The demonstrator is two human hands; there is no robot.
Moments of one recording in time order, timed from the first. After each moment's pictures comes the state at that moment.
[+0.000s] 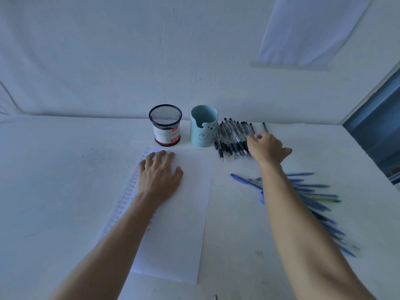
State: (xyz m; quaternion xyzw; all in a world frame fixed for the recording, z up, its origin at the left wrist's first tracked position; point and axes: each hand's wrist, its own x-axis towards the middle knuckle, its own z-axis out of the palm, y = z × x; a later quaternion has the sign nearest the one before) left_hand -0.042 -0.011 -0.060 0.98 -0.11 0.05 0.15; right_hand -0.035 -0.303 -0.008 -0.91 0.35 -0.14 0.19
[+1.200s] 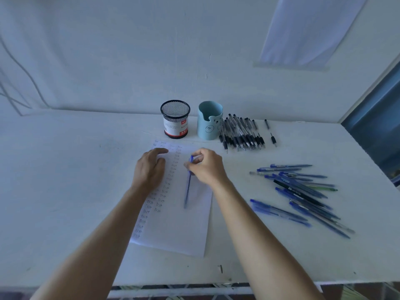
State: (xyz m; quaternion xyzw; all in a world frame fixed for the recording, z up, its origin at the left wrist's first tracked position) left_hand -0.075 0.035 -0.033 0.90 -0.06 0.04 0.43; right_hand -0.099 -0.140 -0.011 -0.87 0.12 0.00 0.47
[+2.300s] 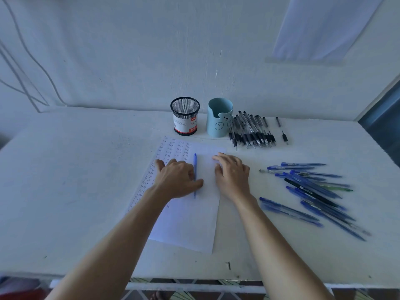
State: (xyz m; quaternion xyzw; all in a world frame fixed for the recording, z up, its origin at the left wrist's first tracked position) left_hand -0.098 0.004 -0.029 0.98 -0.18 -0.04 0.12; right_hand -0.123 -0.173 -0.058 -0.97 0.06 -0.09 0.24
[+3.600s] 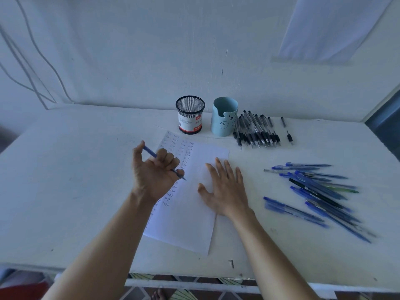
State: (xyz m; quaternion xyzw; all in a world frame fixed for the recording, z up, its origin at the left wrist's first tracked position) left_hand -0.110 0.048 -0.013 0.30 0.06 -0.18 0.94; right_hand -0.157 -0.144 -0.054 -0.99 -0.01 0.03 0.12
